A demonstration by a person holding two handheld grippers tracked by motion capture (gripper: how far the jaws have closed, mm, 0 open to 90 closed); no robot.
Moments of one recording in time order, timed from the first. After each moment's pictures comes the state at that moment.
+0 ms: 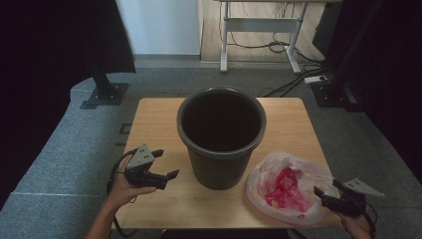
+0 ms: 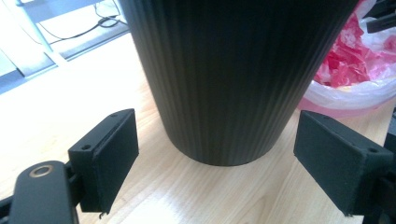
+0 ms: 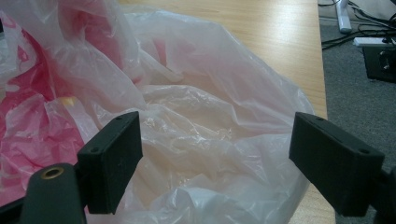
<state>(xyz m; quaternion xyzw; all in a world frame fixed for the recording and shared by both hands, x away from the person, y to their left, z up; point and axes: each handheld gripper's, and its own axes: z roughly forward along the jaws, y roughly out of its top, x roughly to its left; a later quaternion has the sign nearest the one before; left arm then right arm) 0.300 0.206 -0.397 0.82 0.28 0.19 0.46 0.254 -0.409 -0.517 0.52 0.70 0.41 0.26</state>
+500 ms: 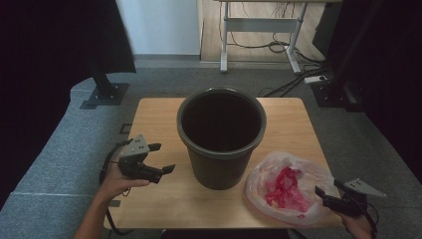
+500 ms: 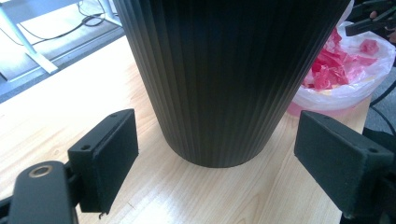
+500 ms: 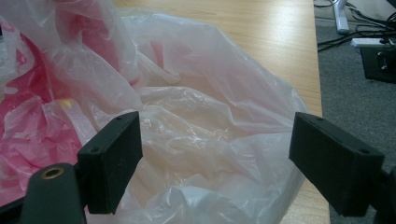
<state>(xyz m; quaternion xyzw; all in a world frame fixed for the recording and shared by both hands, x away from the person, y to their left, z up) 0.309 0.212 -0.368 0.84 0.26 0.17 0.45 0.253 -0.411 -0.516 0.52 0.70 0.41 0.27</state>
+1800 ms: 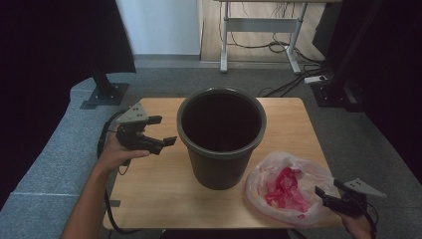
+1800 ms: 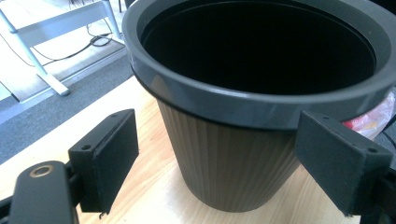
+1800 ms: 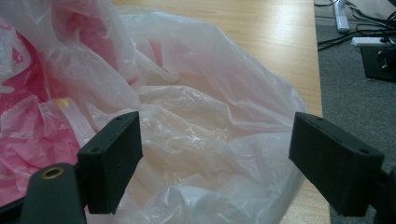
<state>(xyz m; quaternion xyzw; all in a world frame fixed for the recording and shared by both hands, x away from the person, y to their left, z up) 0.348 0.203 -0.301 0.83 0.25 0.18 0.47 0.253 -0.412 -0.518 0.52 0.70 0.41 0.27</state>
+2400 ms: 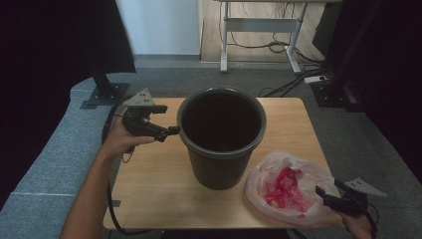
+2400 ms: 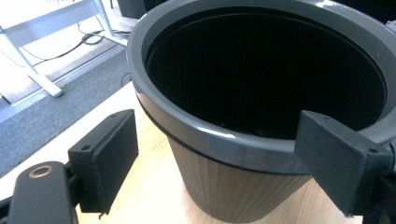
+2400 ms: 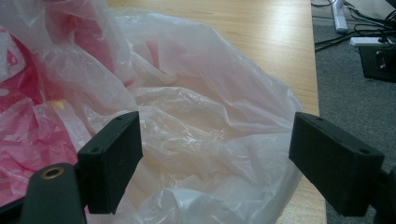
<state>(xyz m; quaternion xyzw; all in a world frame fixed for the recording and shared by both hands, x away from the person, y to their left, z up) 0.376 0.191 -0.280 0.84 0.24 0.17 0.46 0.254 -0.414 -0.517 0.52 0.70 0.41 0.27</state>
